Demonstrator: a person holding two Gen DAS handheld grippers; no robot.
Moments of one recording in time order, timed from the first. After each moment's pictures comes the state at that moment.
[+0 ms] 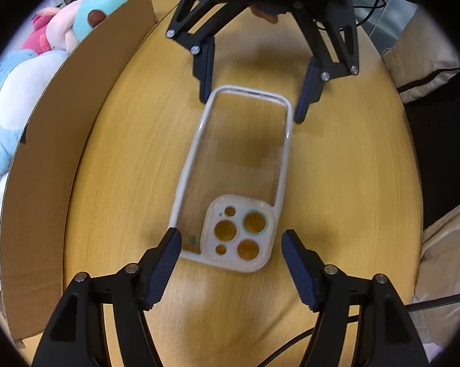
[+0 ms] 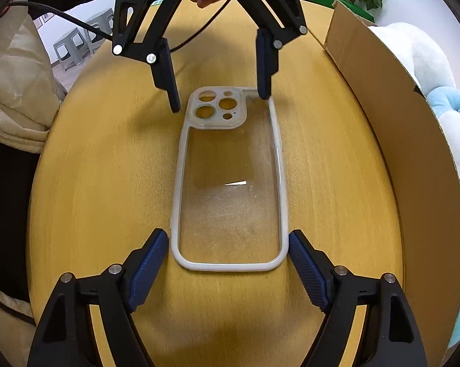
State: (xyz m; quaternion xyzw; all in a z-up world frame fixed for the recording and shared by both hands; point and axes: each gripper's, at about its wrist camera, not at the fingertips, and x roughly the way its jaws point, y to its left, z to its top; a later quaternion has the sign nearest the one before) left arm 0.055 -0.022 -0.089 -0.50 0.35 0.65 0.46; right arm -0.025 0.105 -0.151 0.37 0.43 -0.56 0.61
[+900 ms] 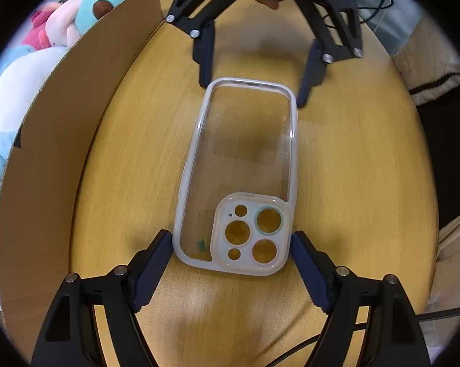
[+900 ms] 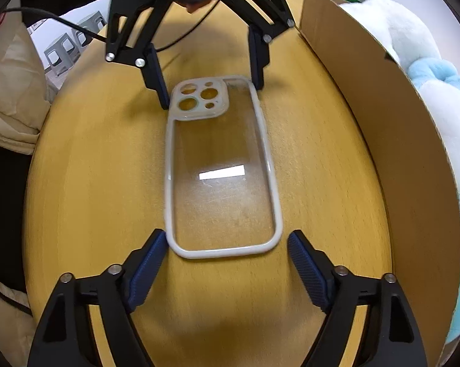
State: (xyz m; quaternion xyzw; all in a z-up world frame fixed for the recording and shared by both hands) left arm 0.078 -0.052 -0.089 -0.49 0.35 0.65 0.46; right arm -0.030 0.103 -0.145 0.39 0.42 -0.56 0.59
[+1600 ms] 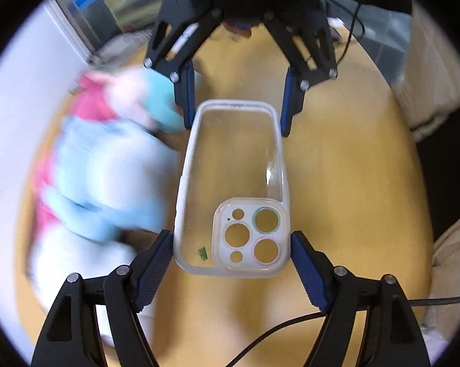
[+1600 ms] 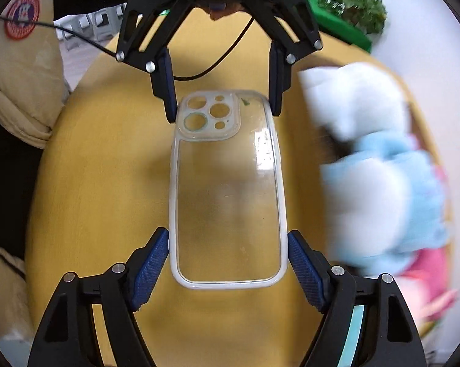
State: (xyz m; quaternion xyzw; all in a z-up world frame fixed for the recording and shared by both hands) left arm -0.020 -0.040 0.048 -0.39 0.40 0.70 0.44; right arm -0.080 0.092 -0.036 0.30 0.50 -0.56 0.59
